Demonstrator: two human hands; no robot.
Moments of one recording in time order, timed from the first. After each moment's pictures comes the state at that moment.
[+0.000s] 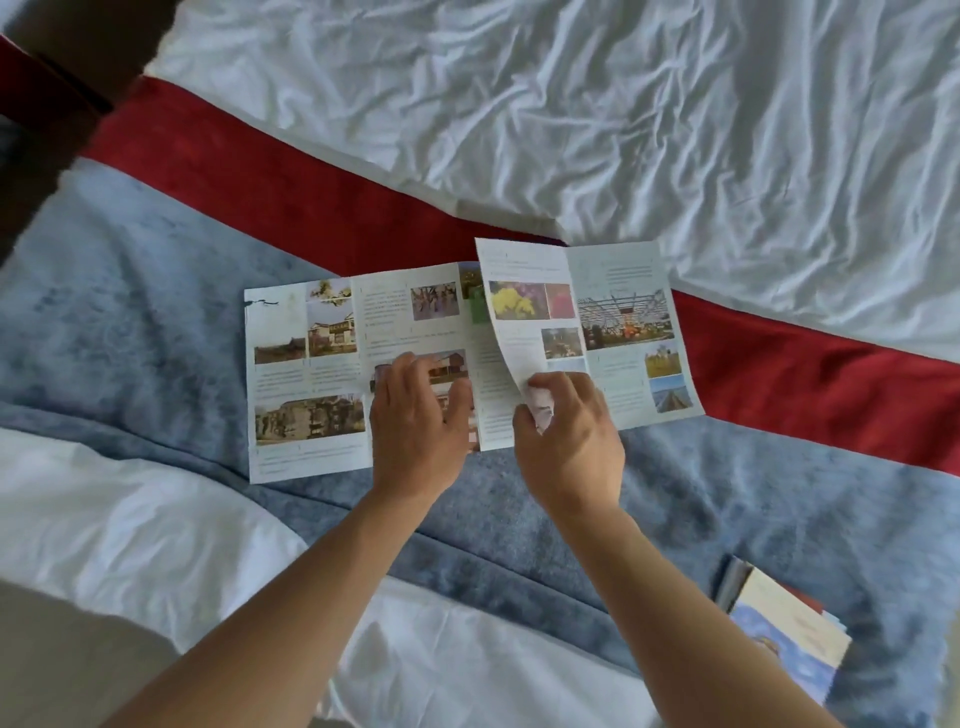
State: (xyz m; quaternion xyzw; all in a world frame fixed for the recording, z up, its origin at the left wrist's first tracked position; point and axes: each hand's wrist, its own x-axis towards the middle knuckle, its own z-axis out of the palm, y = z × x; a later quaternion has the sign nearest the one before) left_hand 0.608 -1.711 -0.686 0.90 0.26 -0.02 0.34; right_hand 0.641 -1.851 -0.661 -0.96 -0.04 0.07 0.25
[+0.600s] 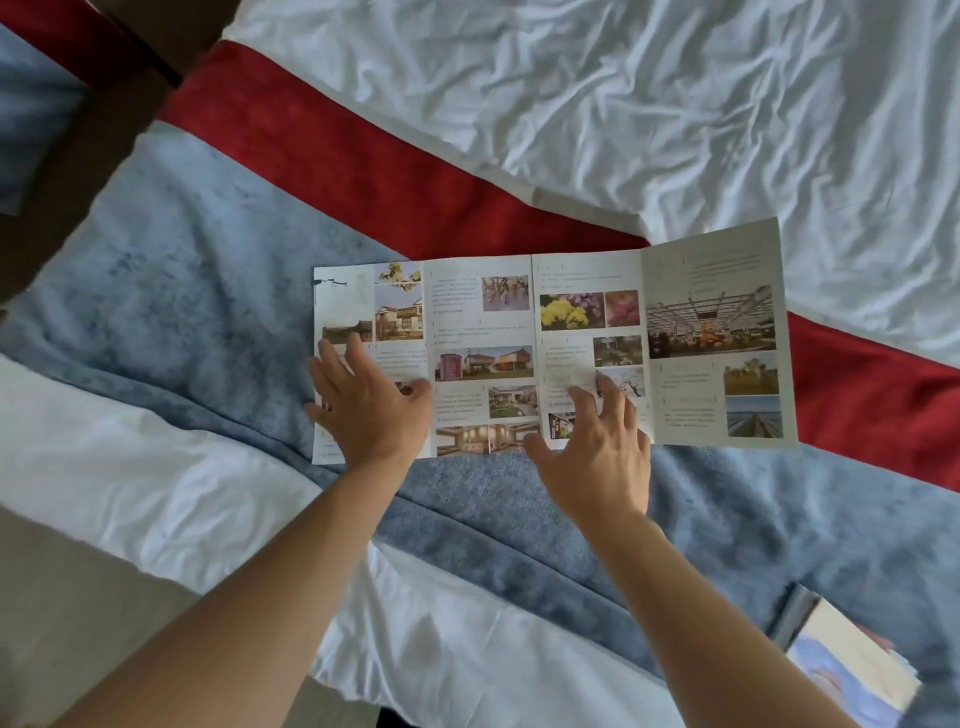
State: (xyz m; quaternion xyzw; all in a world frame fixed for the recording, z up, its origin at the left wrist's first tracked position) left_hand 0.589 -1.618 -0.716 0.86 0.46 -0.07 0.22; right_hand 0.628 -1.826 -0.698 -0.97 -0.09 0.18 0.10
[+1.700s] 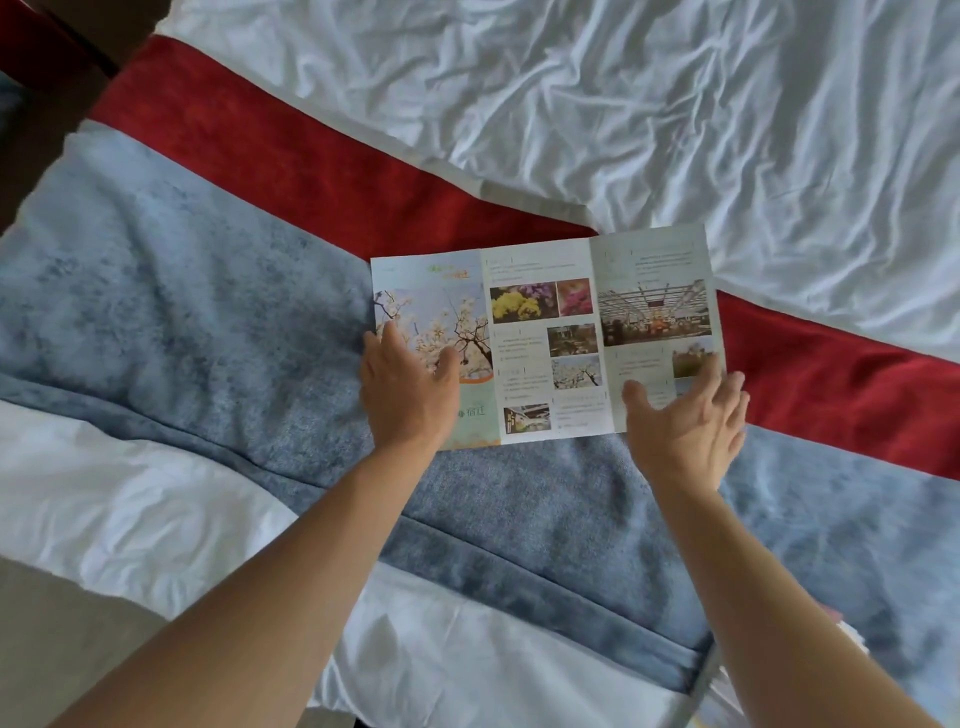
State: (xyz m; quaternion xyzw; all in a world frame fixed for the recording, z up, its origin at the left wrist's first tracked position) left_hand 0.632 -1.682 -0.702 0.84 0.42 -0.06 0.35; right_hand 0.684 -1.913 -0.687 -0.96 0.19 0.11 0.19
